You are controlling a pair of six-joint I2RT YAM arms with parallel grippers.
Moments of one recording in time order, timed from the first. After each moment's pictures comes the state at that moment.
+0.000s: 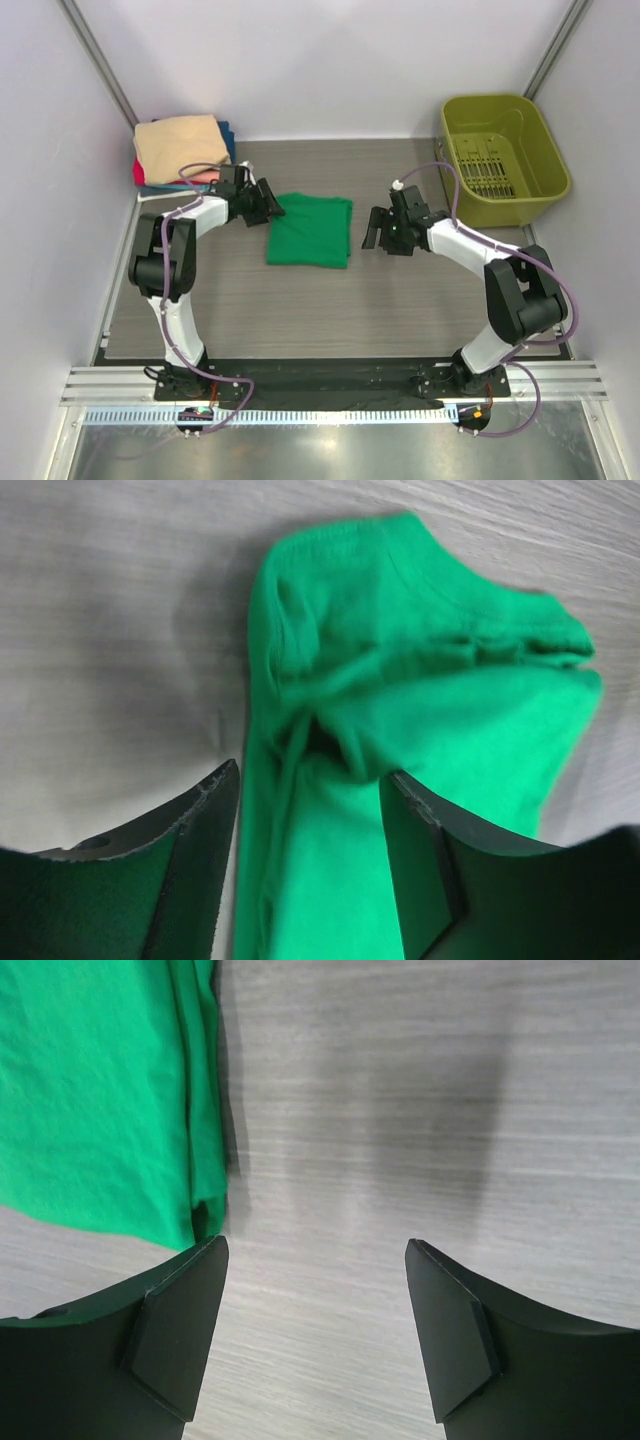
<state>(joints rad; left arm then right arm) -0.18 1.93 1.25 -0.16 0.30 -0.57 0.39 1.61 1.00 -0.34 -0.10 0.53</state>
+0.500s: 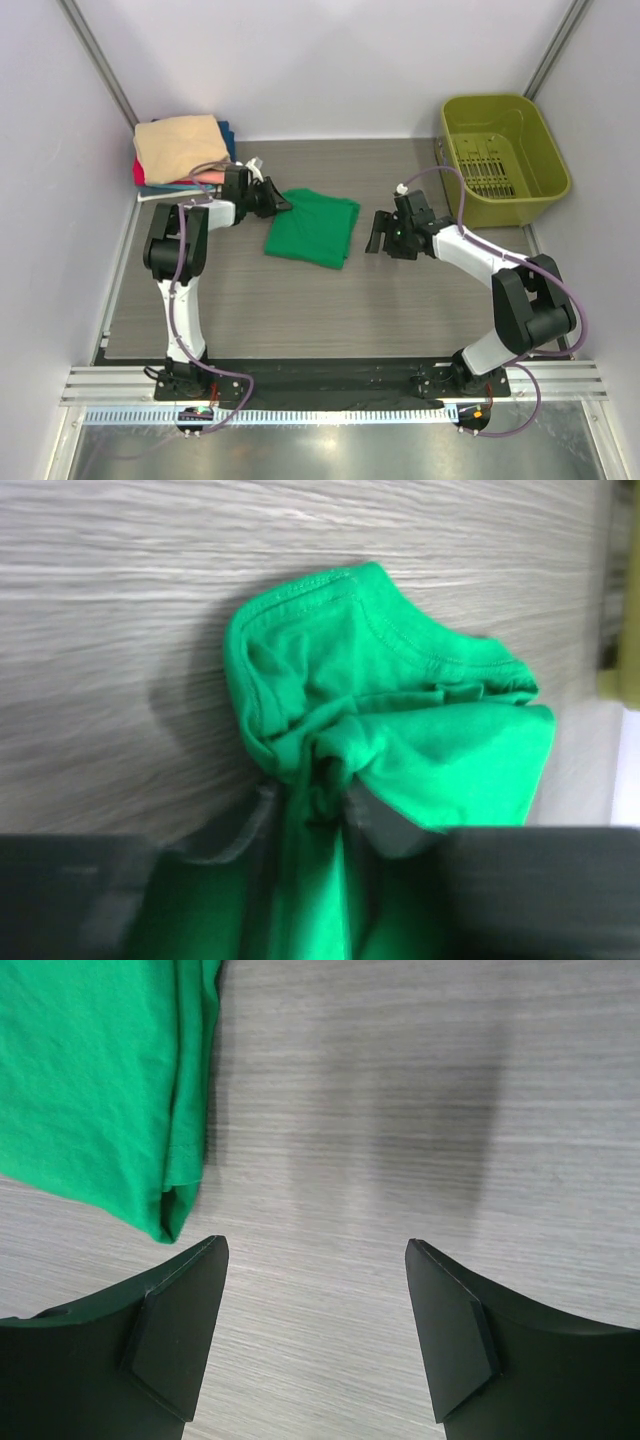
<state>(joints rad) -0.18 2.12 1.29 0.16 0.48 -0.57 0.38 1.53 0.93 -0.34 -0.10 0.52</state>
